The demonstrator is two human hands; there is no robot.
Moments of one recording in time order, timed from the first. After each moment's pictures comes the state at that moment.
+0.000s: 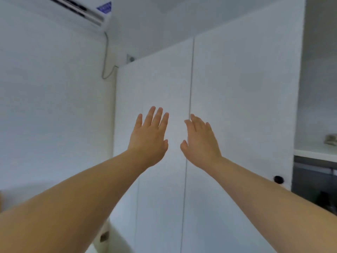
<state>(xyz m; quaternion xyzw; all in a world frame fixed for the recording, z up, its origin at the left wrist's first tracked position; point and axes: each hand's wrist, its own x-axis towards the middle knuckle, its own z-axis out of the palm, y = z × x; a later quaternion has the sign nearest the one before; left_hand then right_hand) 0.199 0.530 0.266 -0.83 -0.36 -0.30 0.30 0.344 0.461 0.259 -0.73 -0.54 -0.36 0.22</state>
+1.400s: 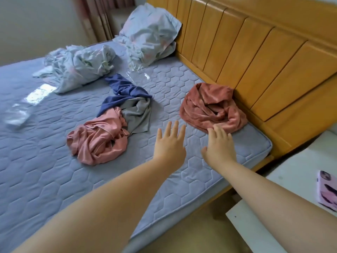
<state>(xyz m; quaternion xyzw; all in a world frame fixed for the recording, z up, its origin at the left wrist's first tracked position) -0.243 0.529 -0.277 -0.30 -0.95 -0.01 -0.10 -0.191 0.678 -0.291 -0.18 -0.98 0.02 -0.05</state>
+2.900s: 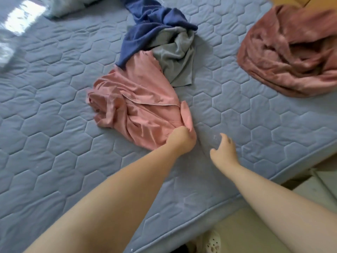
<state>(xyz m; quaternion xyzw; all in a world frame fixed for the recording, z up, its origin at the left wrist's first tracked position) -0.351 0.378 -0.525 -0.10 -0.91 -0.21 -0.34 -0.269 0.505 -0.555 -0.35 -0.88 0.31 -0.14</state>
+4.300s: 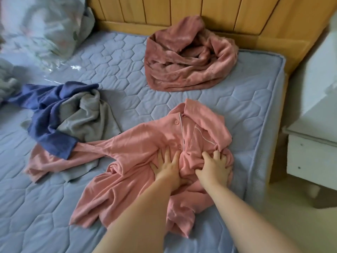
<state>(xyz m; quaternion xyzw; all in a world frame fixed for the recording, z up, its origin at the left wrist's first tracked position) -0.366 0.496 -0.664 -0.42 -0.86 0.01 -0.29 -0.253 0.575 -0.663 -0.55 -0.81 0.20 -0.04</state>
